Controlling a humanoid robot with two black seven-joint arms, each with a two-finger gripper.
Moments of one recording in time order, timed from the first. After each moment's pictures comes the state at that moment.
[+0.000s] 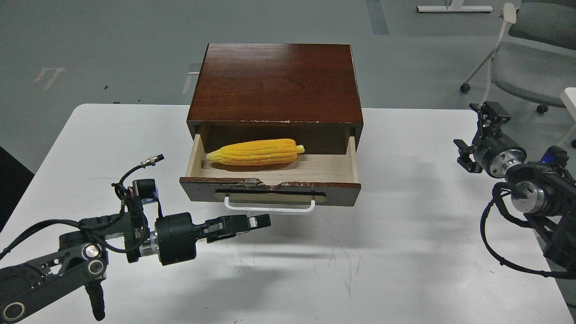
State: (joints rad) left arm -0.37 0.67 -0.59 -1.56 1.26 -0.38 -0.49; right arm 0.66 -0.48 0.62 0.67 -0.22 0.10 0.17
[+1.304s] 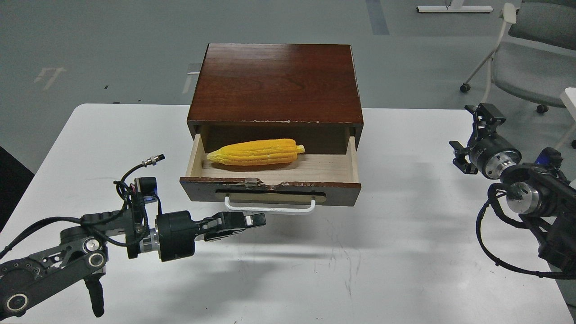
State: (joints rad) left arm -0.39 0.66 -0.58 -1.51 1.21 -0.42 -0.44; right arm 0.66 -0.46 0.62 0.67 -0.22 0.10 0.17
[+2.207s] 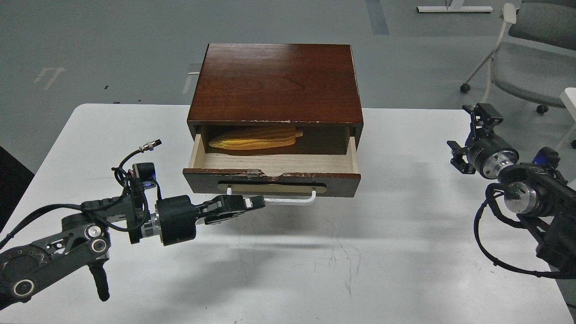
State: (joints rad) left arm -0.44 0.63 -0.59 -1.46 1.20 -0.41 -0.44; right arm 0.67 -0.46 0.62 0.67 -0.22 0.10 0.17
